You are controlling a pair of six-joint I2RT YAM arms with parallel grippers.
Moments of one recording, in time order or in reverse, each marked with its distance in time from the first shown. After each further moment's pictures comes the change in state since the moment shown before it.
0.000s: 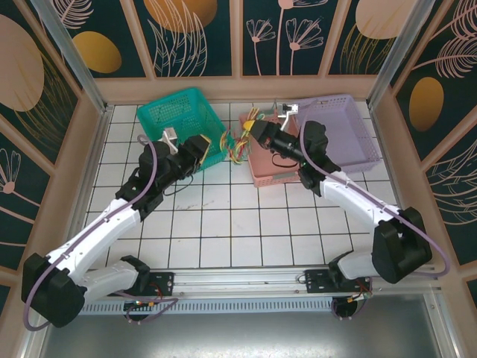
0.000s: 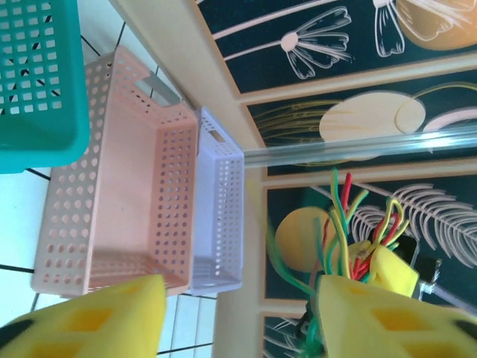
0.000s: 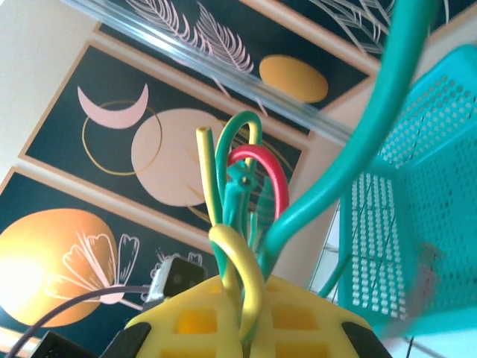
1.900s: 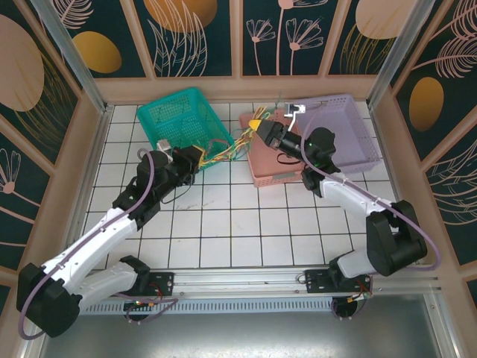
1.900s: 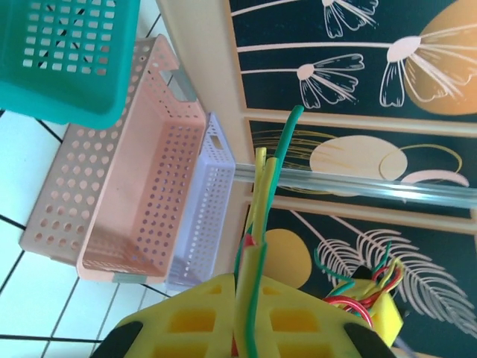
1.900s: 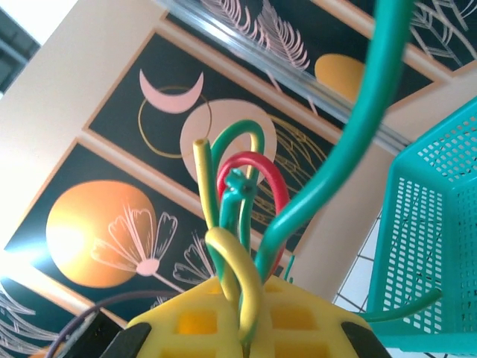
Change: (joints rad) left arm -0.029 -0.125 -0.150 0.011 -0.093 -0.280; right arm -0.032 -0.018 -0.177 0.351 -0.070 0.072
